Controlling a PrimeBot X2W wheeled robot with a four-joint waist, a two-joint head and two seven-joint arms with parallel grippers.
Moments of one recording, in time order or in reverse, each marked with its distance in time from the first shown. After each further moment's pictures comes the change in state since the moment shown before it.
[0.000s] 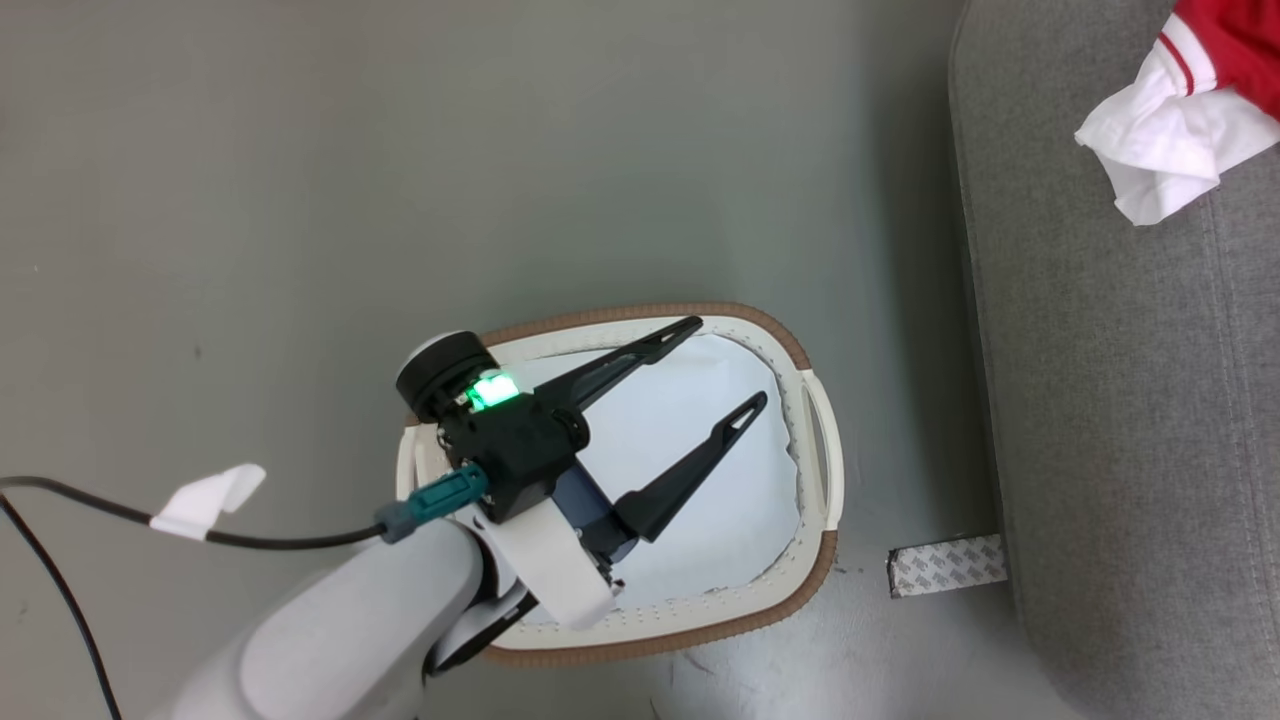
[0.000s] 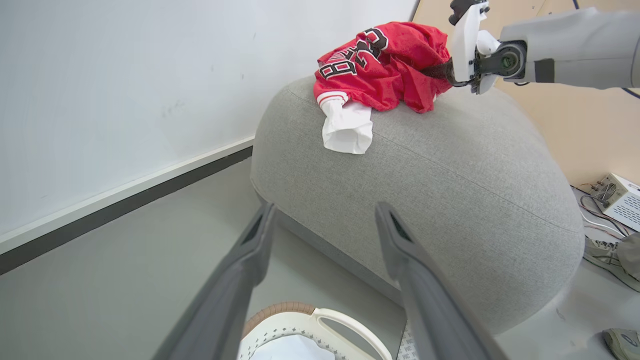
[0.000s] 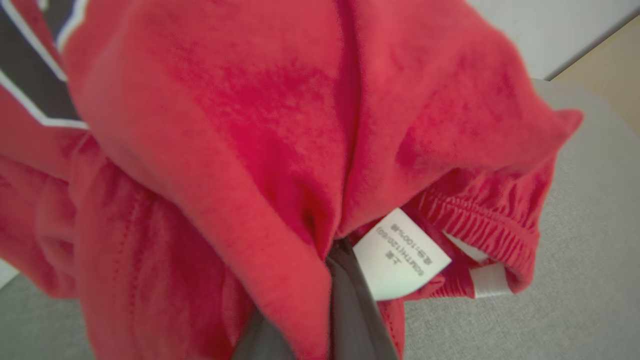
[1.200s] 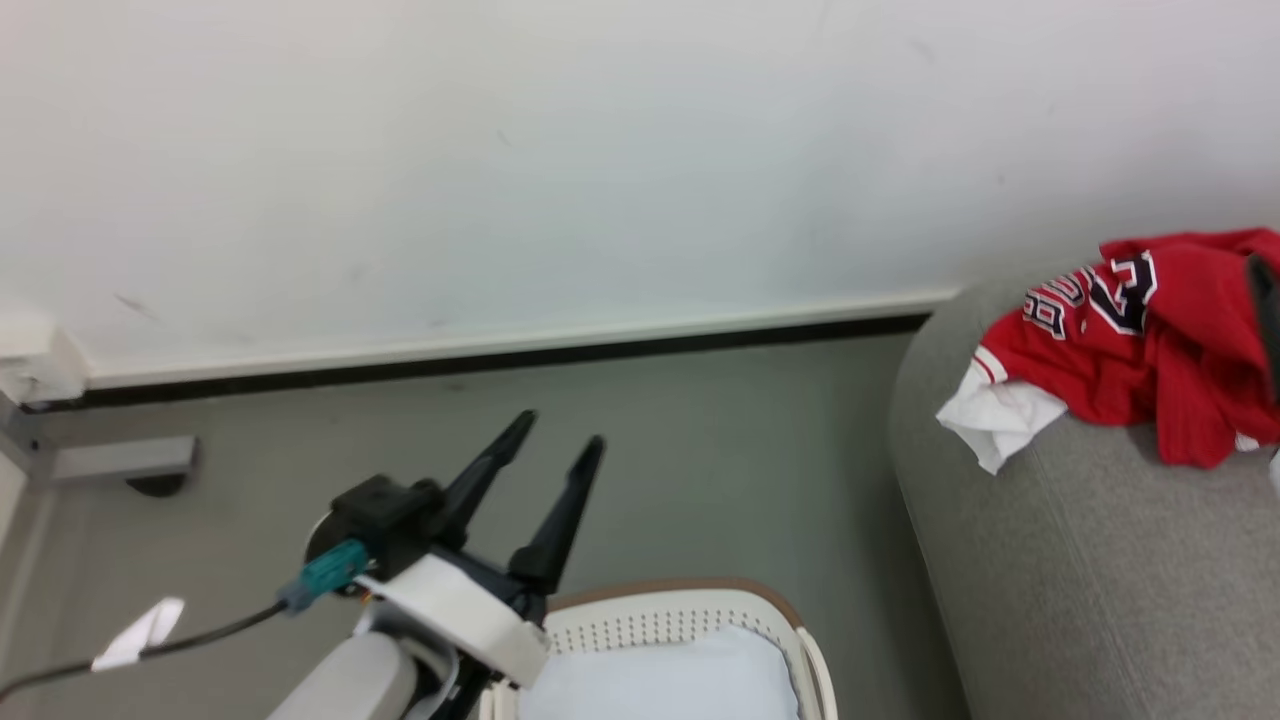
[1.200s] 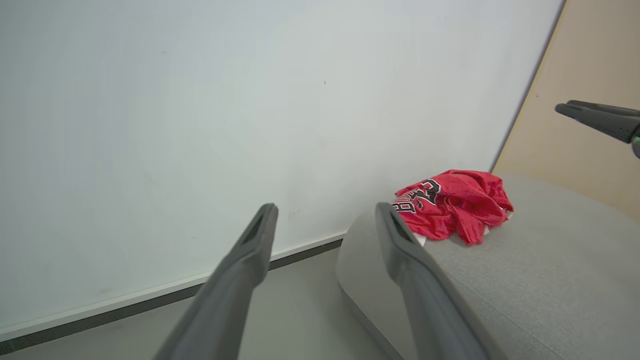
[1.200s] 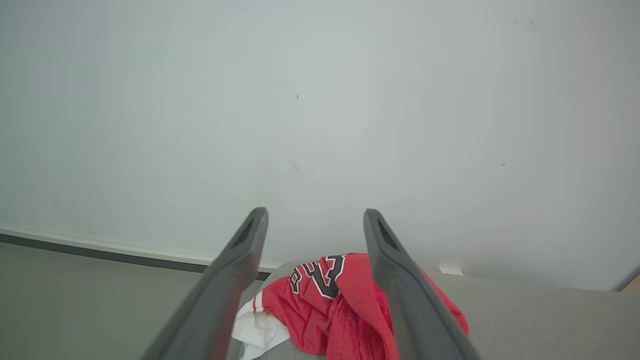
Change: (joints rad) left arm 0.324 -0.111 0.289 0.132 -0.103 0.102 -0.015; right arm 0.449 -0.036 0.300 -0.593 0.266 0.000 0.026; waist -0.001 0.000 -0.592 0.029
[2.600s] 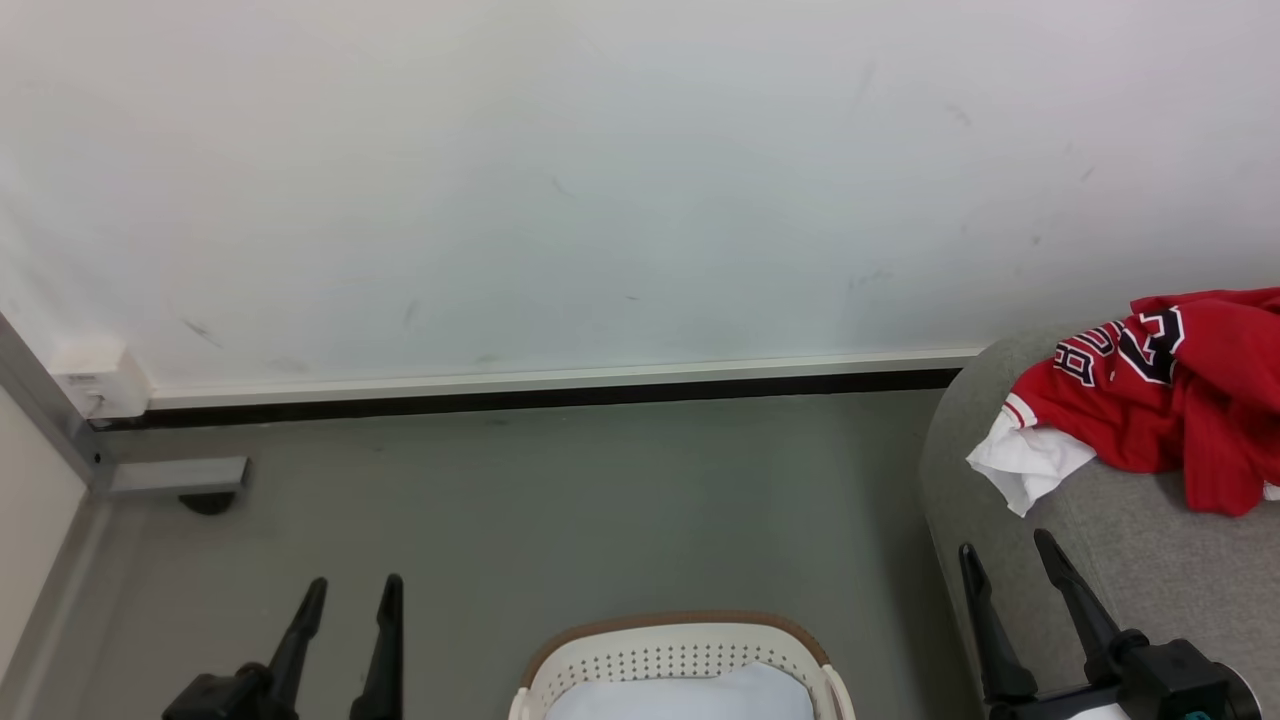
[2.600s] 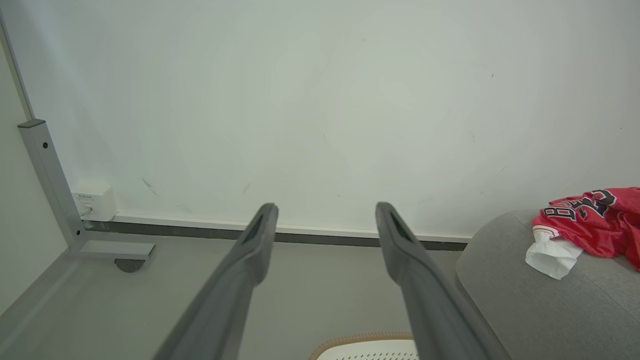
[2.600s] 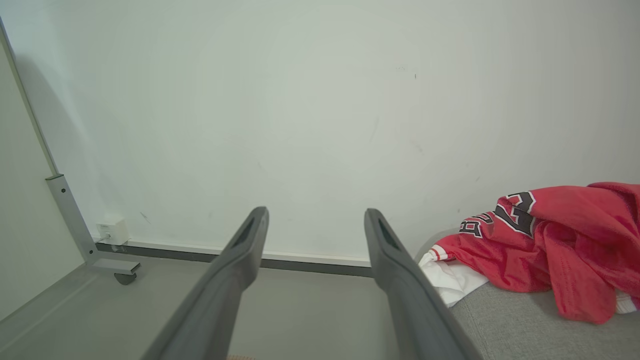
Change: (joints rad) left arm 0.435 -0.225 0.602 -0.016 0.330 -0.093 0.000; right arm 0.476 0.451 0.032 -0.073 -0.210 0.000 -0.454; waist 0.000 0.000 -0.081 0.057
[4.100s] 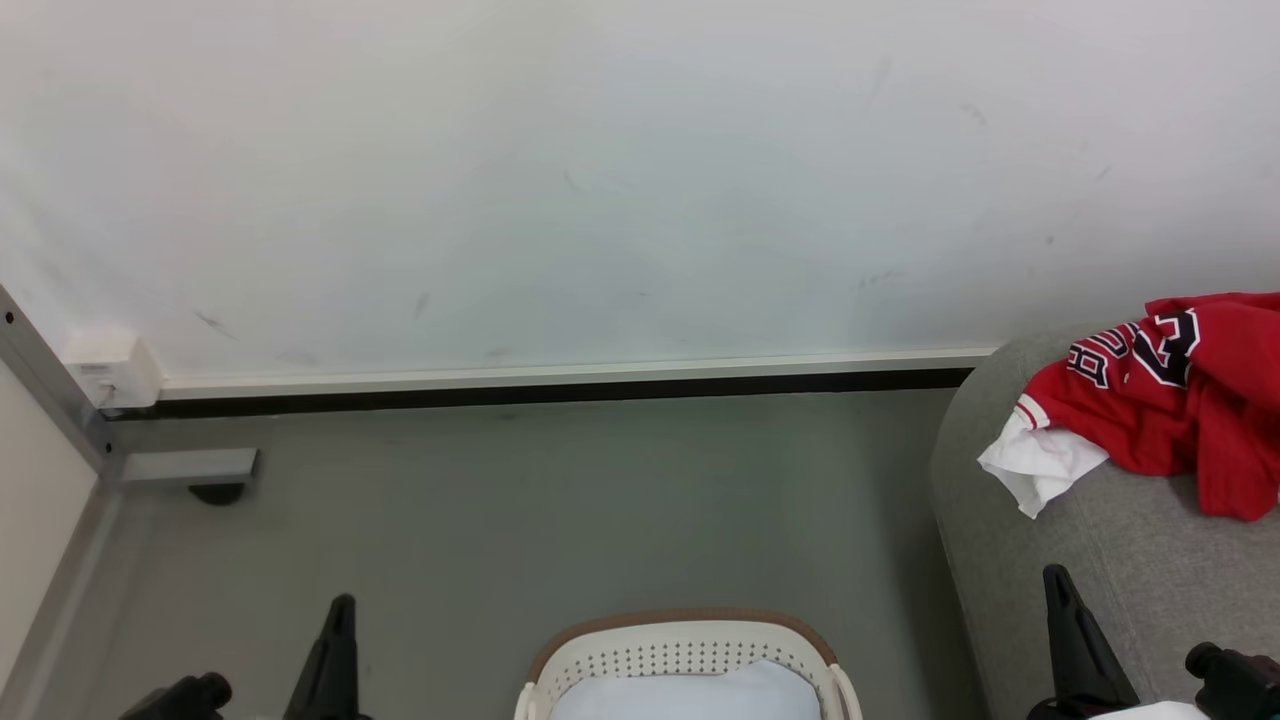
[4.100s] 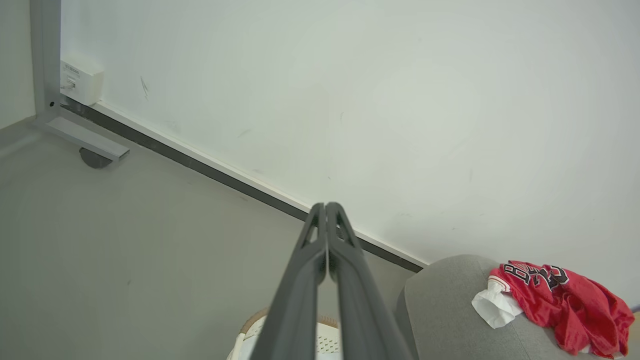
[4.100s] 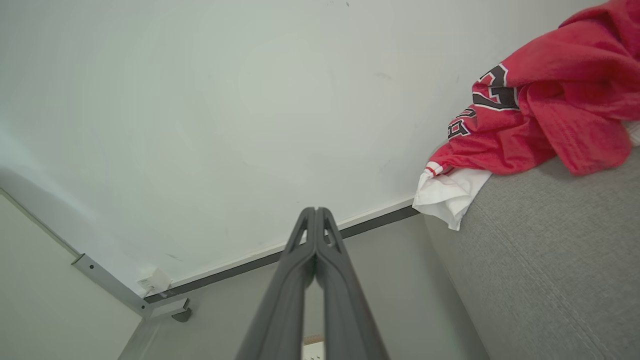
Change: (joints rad) left arm -0.009 -0.029 0.026 0.040 -0.358 0.010 0.107; right arm 0.014 -0.005 -0.033 0.059 0.414 0.000 0.084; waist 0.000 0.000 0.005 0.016
